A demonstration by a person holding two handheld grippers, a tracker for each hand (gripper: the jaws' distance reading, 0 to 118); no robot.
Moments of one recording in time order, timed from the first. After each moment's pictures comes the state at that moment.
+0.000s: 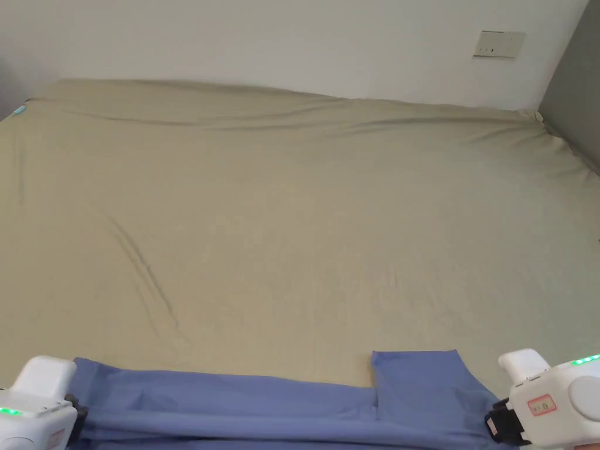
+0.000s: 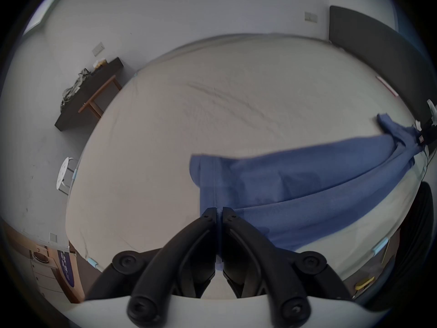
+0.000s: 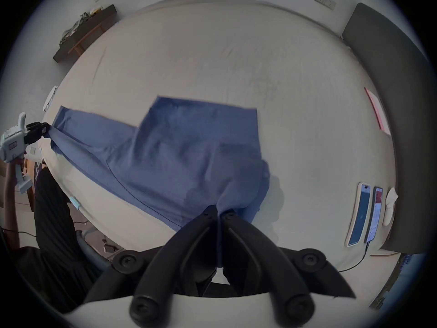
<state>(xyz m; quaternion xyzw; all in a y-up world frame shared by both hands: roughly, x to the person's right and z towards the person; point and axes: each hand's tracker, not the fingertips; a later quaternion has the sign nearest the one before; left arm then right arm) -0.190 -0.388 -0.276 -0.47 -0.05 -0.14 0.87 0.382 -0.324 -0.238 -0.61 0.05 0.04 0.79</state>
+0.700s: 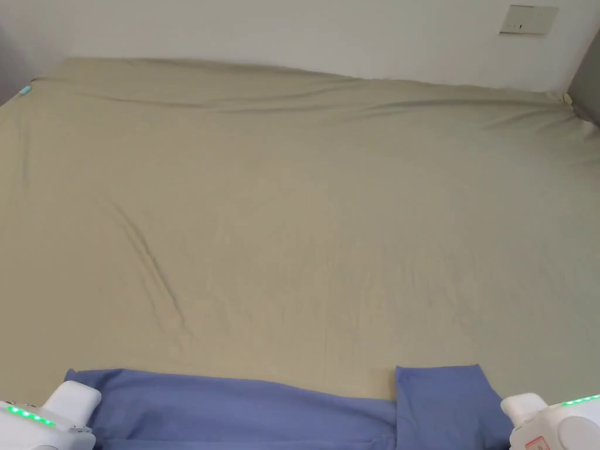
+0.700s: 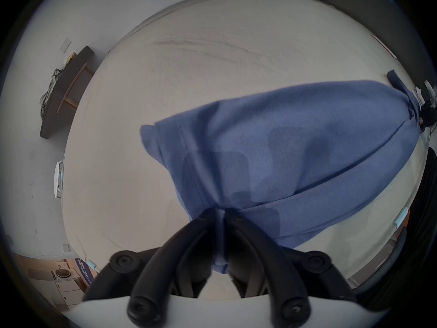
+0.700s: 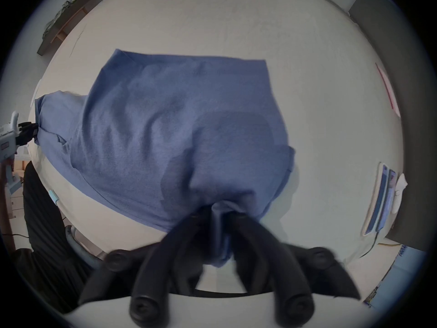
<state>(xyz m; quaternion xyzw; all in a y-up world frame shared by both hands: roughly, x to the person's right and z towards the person) -0.188 -0.427 -0.301 -0.57 -0.08 -0.19 0.80 0.378 -0.407 -0.241 -0.67 0.02 0.04 0.74</state>
